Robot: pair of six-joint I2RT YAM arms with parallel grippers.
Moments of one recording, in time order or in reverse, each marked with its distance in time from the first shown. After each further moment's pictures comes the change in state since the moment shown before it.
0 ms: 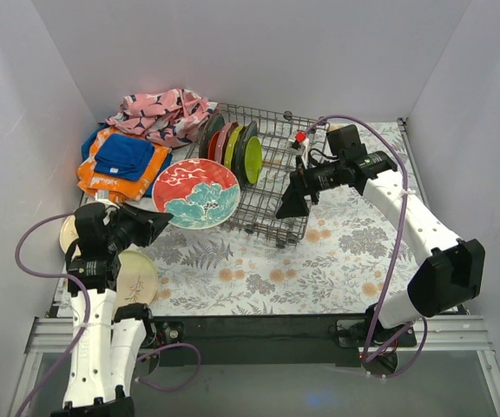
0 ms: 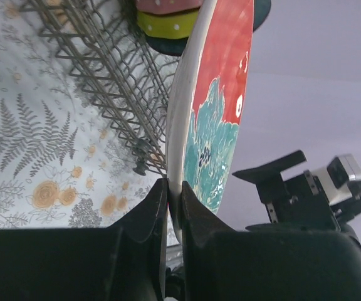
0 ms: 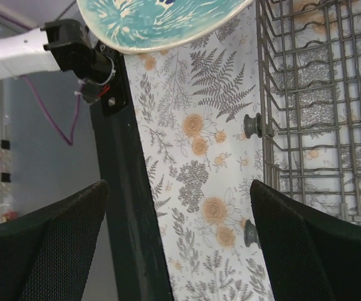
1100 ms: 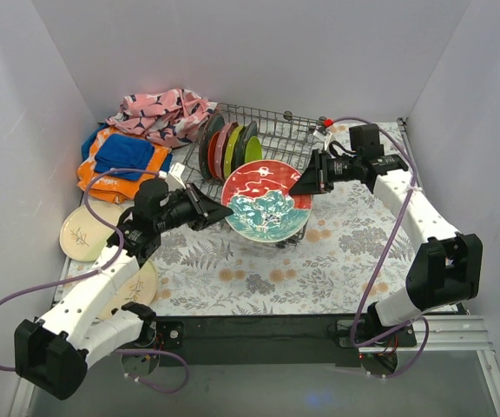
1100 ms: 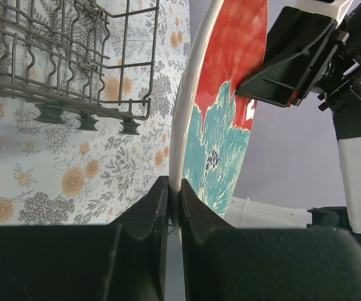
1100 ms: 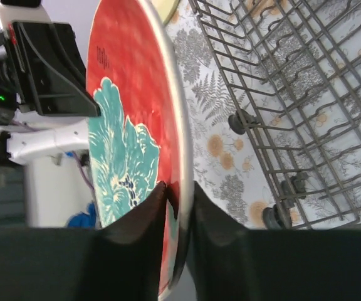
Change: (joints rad) left arm -0.549 0.356 -0.017 0.510 -0.002 0.010; right arm -0.159 0.036 -0.086 0.229 -0.024 0.591
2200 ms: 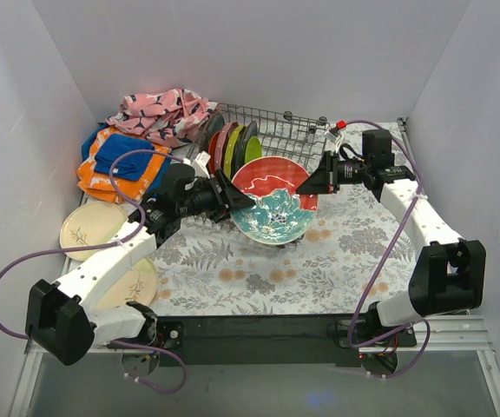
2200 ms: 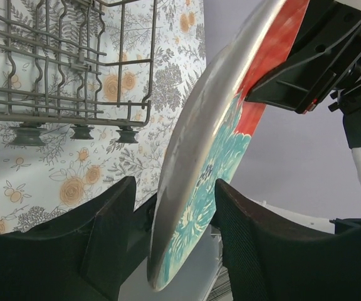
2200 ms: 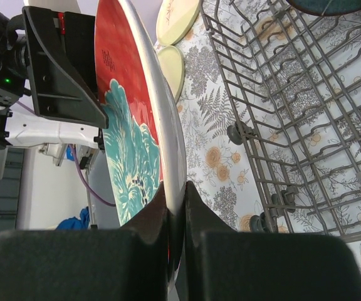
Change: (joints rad) left arm -0.122 0.222 0.163 -0.019 -0.060 0.067; right arm -0.089 -0.049 -0.133 0.215 -0.119 0.024
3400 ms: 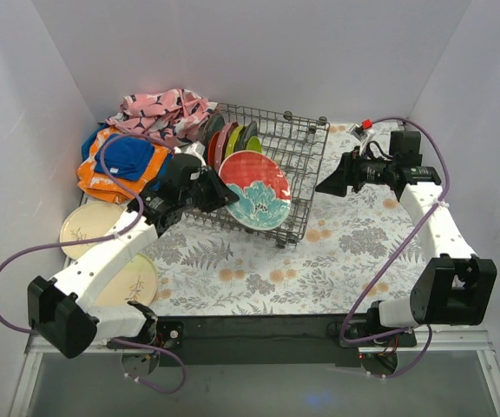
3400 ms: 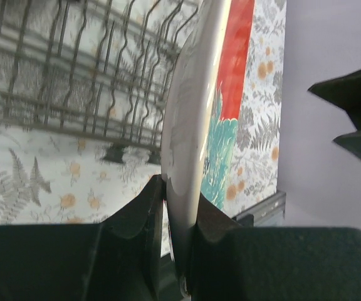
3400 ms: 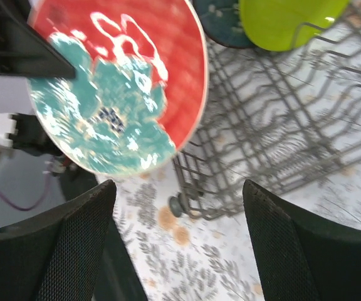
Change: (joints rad) left arm -0.034 0.003 0.121 -0.259 -0.294 0.129; right arm -0.148 -0.061 0.022 -0.142 0.053 -0.372
